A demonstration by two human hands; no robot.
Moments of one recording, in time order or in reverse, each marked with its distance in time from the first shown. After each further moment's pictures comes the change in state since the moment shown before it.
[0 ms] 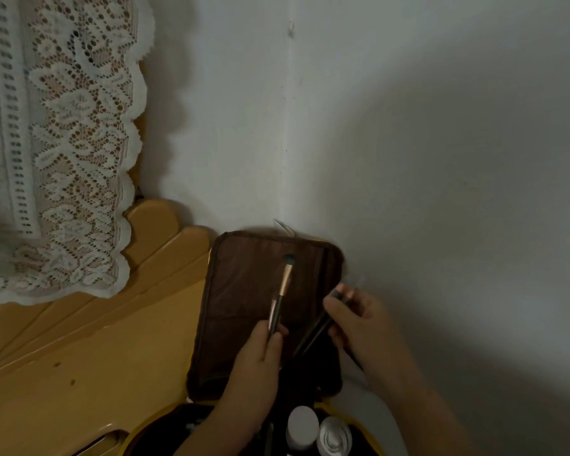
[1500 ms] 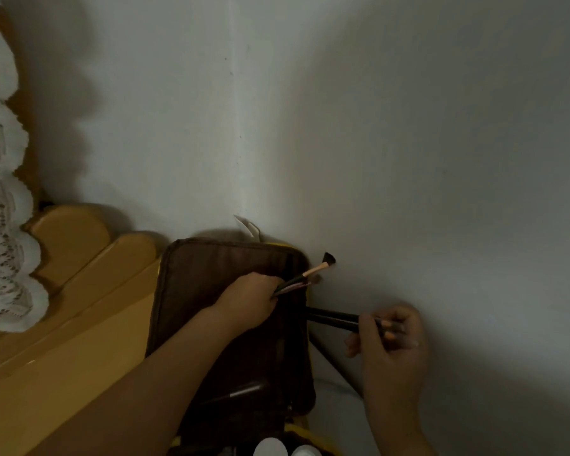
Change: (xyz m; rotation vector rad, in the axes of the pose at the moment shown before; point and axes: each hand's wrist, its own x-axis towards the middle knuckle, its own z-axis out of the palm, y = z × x) left_hand 0.146 0.016 0.026 1.017 -0.331 0.432; right_hand 0.015 0.045 -0.037 0.156 0.599 -0.318
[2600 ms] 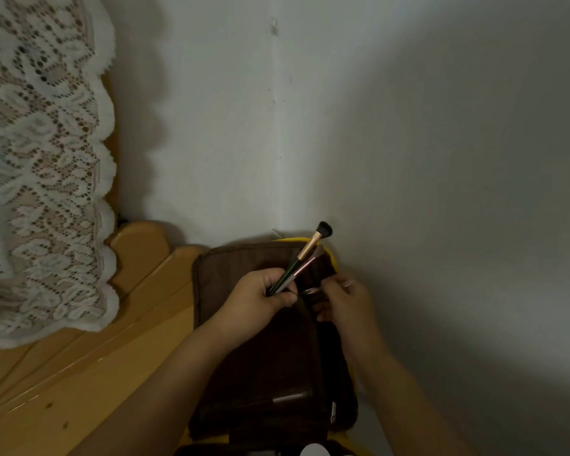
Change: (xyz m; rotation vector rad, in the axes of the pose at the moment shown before) left_hand -0.050 -0.009 -0.043 -0.719 0.249 -0.005; right_hand 0.026 0.003 0.090 -0.028 -0.411 0.406
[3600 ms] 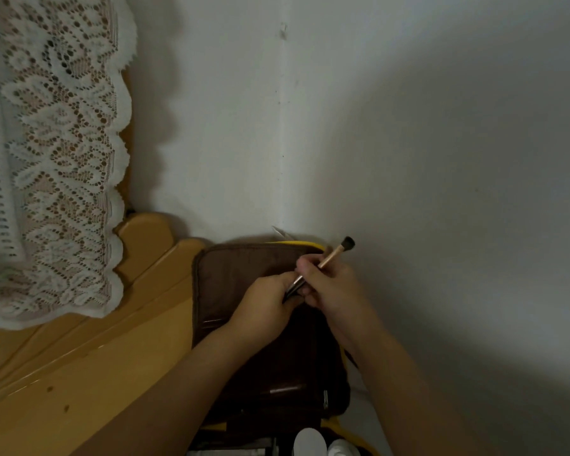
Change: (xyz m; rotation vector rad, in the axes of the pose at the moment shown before) left_hand -0.010 -0.004 0.019 0.271 0.037 0.148; right_hand -0.022 -0.030 0.013 0.036 -0.227 -0.107
